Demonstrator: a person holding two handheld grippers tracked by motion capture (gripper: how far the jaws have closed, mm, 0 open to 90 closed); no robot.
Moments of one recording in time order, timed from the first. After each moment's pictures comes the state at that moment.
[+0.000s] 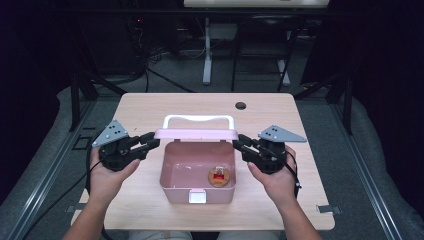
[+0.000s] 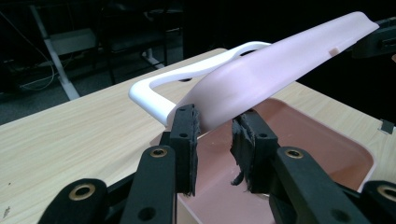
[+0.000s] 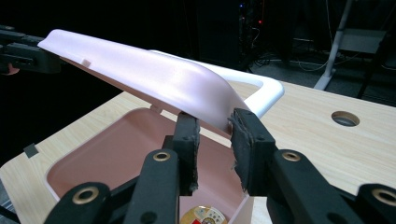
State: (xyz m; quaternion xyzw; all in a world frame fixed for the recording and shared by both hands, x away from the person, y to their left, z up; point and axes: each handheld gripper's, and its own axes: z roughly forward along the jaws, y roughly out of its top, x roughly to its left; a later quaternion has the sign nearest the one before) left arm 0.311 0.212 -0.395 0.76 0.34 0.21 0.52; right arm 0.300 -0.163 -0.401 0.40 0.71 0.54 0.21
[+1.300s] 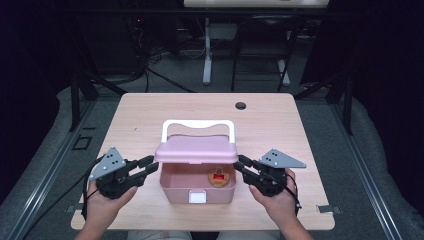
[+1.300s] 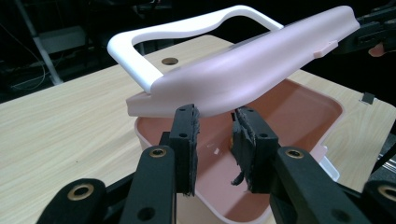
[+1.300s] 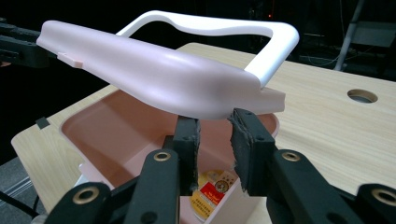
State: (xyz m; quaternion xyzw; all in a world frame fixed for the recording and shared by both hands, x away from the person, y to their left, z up) left arm 0.266 0.219 -0.432 0.76 0.32 0.20 0.52; right arm 0.268 -0.168 -0.443 0.39 0.72 0.54 0.20
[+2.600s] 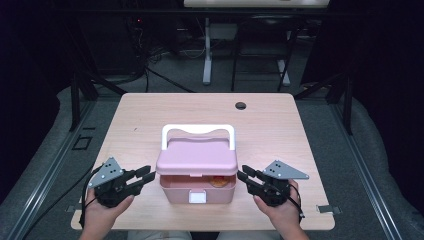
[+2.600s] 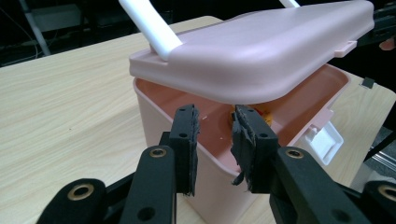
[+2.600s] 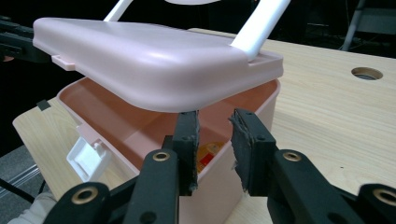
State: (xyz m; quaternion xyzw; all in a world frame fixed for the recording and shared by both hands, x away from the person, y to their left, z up) left arm 0.260 0.233 -0.460 0.77 0.34 0.18 0.52; right arm 0.256 -0.180 -0.469 0.39 0.73 0.53 0.19
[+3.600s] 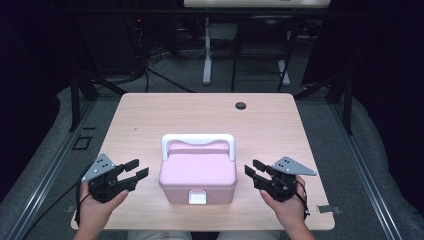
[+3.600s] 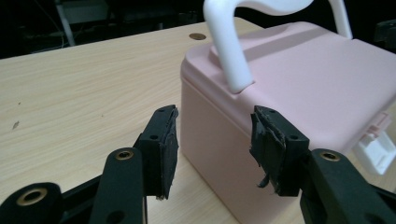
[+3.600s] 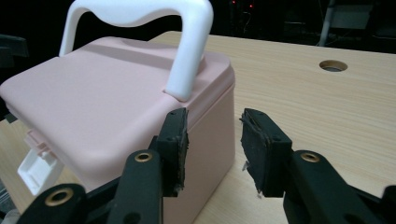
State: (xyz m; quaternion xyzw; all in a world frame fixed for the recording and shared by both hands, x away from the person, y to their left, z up) left arm 0.275 0.255 -0.472 0.75 0.38 0.20 0.51; right arm 0.269 -0.201 -0.479 0.42 0.71 0.53 0.21
